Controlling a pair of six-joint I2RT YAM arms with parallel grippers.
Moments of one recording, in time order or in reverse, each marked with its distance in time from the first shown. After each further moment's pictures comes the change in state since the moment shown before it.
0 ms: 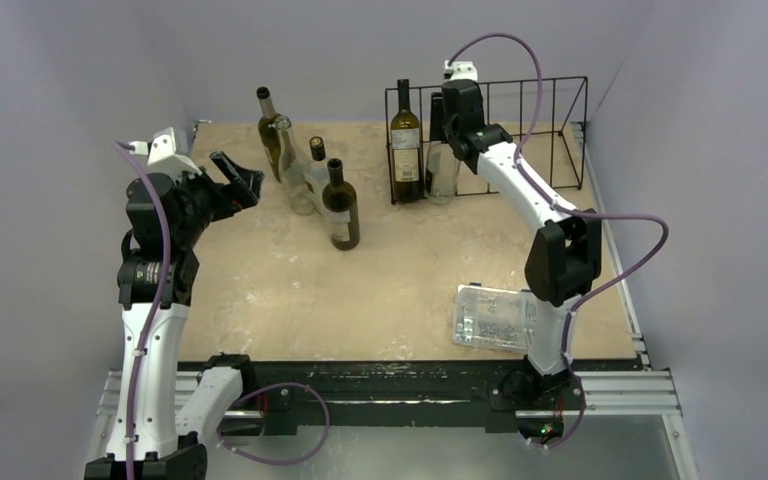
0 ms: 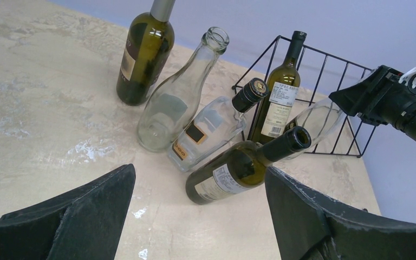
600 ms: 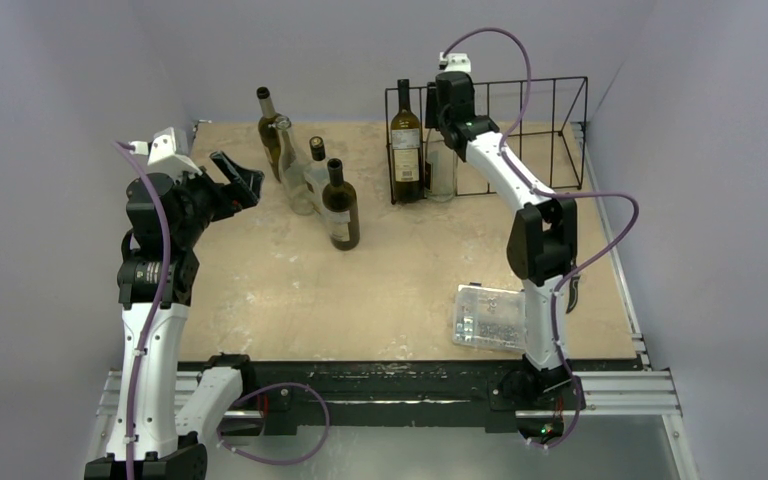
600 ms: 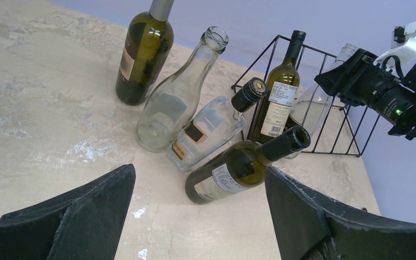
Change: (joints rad) left arm 0.000 0.000 0.000 0.000 0.003 0.000; right arm -0.024 0.211 0.214 0.035 0.009 -0.004
